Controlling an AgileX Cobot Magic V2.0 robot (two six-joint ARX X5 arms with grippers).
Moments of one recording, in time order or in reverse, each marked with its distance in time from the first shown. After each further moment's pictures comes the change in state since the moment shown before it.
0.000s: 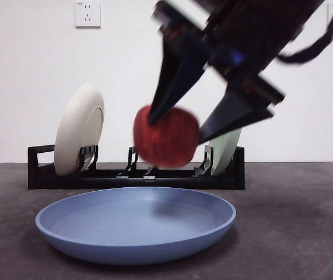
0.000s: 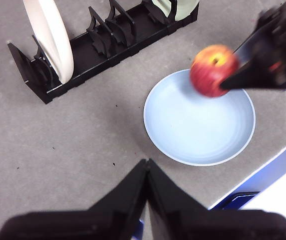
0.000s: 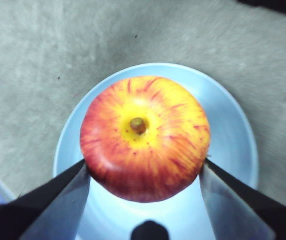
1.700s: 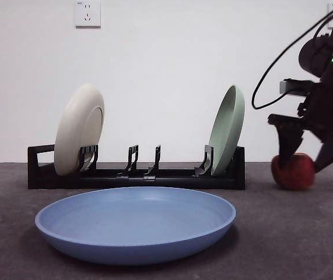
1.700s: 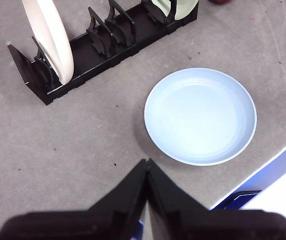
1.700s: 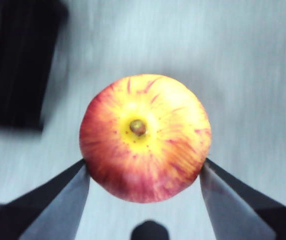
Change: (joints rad) left arm 0.000 0.000 0.000 0.000 0.000 0.012; right arm -0.729 0.439 0.397 -0.231 -0.022 -0.304
